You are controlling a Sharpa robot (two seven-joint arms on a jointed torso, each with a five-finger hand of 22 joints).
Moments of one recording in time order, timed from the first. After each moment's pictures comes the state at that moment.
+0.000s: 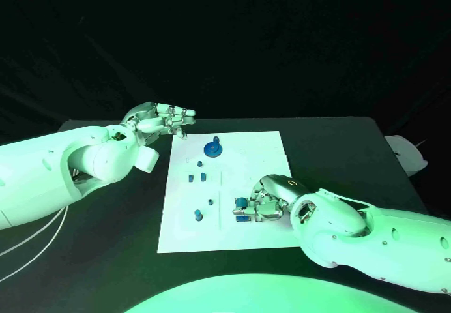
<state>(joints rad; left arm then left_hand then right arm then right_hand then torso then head) 1.21 -0.94 -0.02 1.57 -0.13 -0.24 0.16 1.42 -0.14 0.44 0.04 0.05 1.02 0.18 0.11 0.07 1.02 0.11 0.34 0.12 1.13 0.03 0.93 0.39 0.18 0.93 0.13 0.91 0.50 0.99 -0.86 -0.13 1.88 -1.59 -0.42 -0.59 0.96 -0.11 -0.18 0.30 0.14 1.09 0.04 0.39 0.48 1.46 -0.03 1.40 1.31 1.47 -0.09 1.53 1.31 0.03 1.47 0.02 1.49 1.31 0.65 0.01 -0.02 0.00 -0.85</state>
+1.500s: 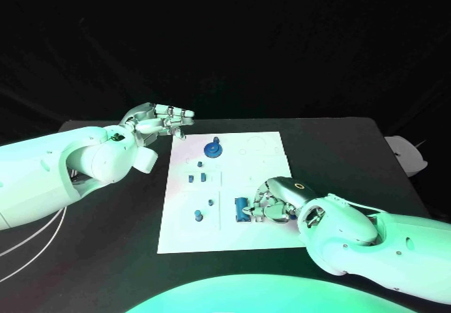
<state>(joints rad) 1.21 -0.95 -0.02 1.57 -0.13 -0.24 0.16 1.42 -0.14 0.44 0.04 0.05 1.02 0.18 0.11 0.07 1.02 0.11 0.34 0.12 1.13 0.03 0.93 0.39 0.18 0.93 0.13 0.91 0.50 0.97 -0.92 -0.13 1.93 -1.64 -0.45 -0.58 1.19 -0.02 -0.13 0.26 0.35 1.09 0.03 0.41 0.50 1.47 -0.04 1.42 1.31 1.47 -0.09 1.53 1.31 0.03 1.46 0.02 1.52 1.31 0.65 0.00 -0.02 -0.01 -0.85</state>
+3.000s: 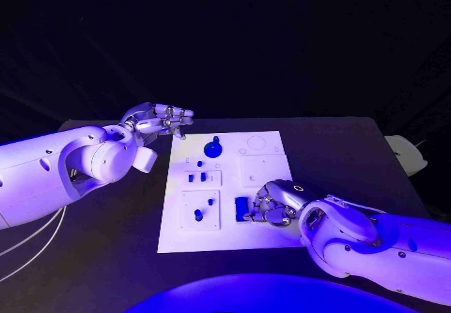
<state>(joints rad) 1.21 -0.95 -0.02 1.56 -0.13 -0.24 0.16 1.42 -0.14 0.44 0.04 0.05 1.02 0.18 0.11 0.07 1.02 0.11 0.34 0.12 1.13 0.03 0.93 0.39 0.18 0.93 0.13 0.91 0.50 0.97 -0.93 -0.13 1.94 -1.62 -0.41 -0.57 1.20 -0.03 -0.15 0.25 0.34 1.09 0.03 0.41 0.50 1.47 -0.04 1.43 1.31 1.47 -0.09 1.53 1.31 0.03 1.46 0.02 1.52 1.31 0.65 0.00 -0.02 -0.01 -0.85</state>
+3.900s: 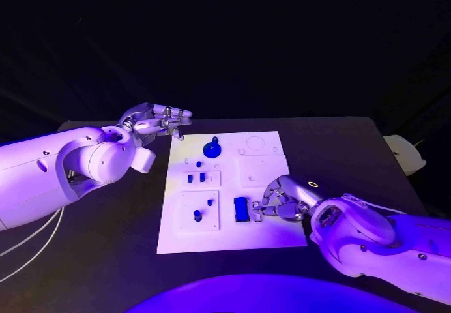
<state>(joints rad) 1.21 -0.95 -0.02 1.57 -0.13 -0.24 0.16 1.42 -0.14 0.44 0.04 0.05 1.02 0.18 0.11 0.07 1.02 0.11 0.34 0.12 1.13 0.03 0.93 0.39 0.18 0.93 0.13 0.91 0.50 0.98 -1.02 -0.13 1.98 -1.63 -0.49 -0.56 1.25 -0.03 -0.16 0.25 0.36 1.04 0.05 0.37 0.48 1.46 -0.03 1.38 1.31 1.47 -0.09 1.53 1.31 0.03 1.46 0.02 1.47 1.31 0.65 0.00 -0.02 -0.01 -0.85</state>
